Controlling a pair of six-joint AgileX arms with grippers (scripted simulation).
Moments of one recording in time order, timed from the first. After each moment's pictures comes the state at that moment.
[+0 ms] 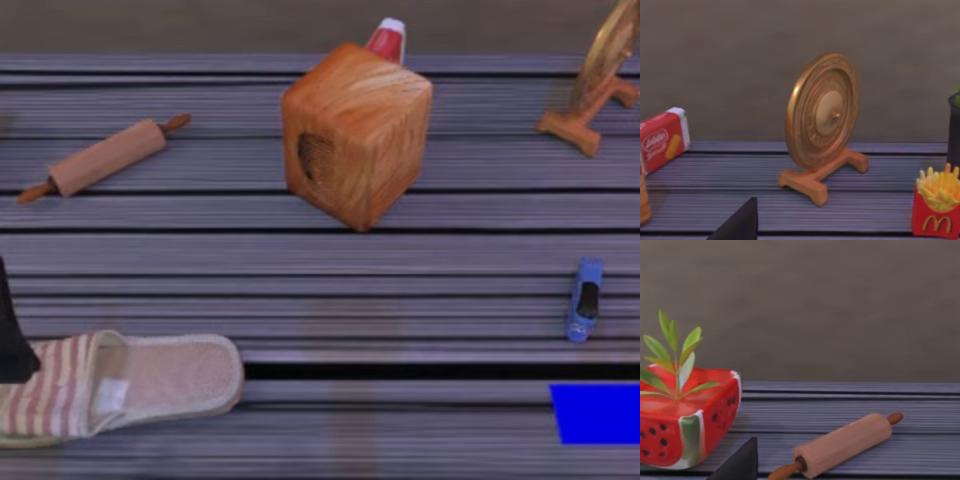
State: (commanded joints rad) left arm 0.00 0.00 0.00 0.00 0.00 0.00; right arm 0.00 0.00 0.00 0.00 0.00 0.00
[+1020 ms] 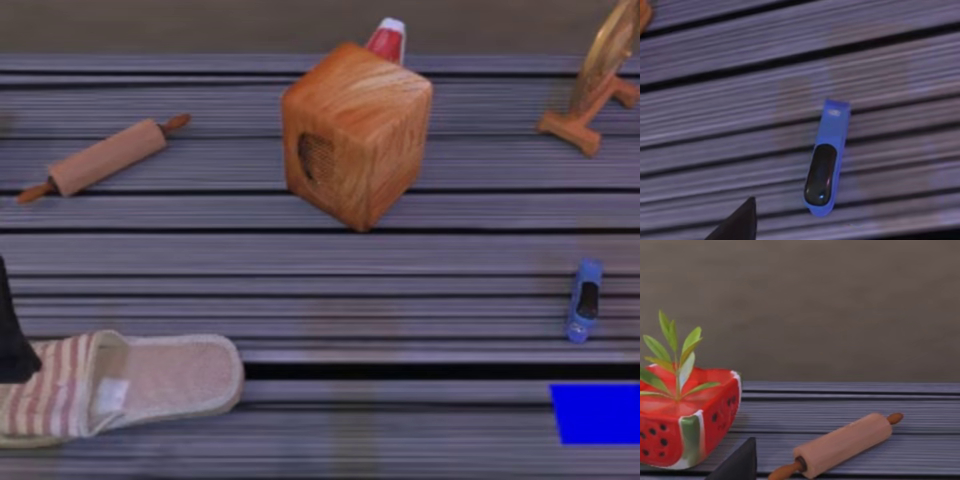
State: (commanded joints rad) left arm 0.00 0.00 0.00 0.00 0.00 0.00; right arm 0.09 1.10 0.81 -0.61 0.00 0.29
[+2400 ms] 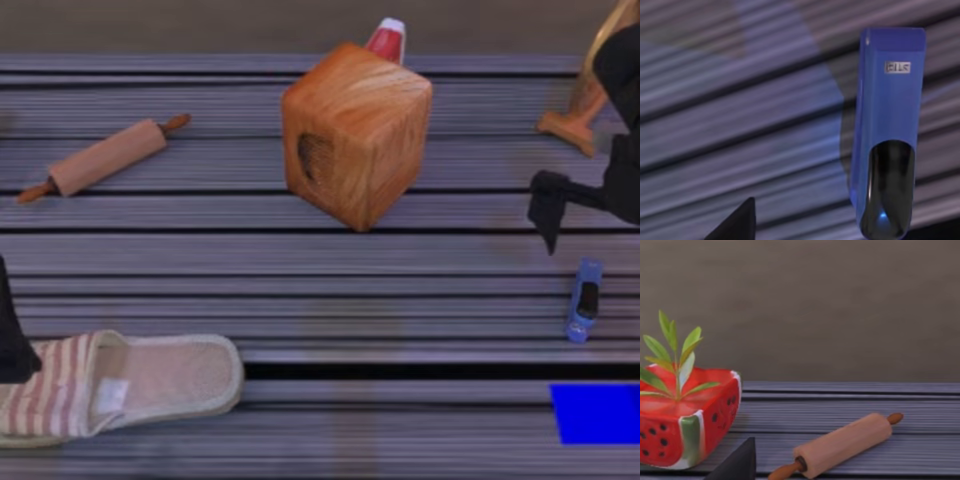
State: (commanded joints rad) left arm 0.00 0.00 0.00 0.00 0.00 0.00; right arm 0.17 1.99 1.39 -0.97 0.00 0.52
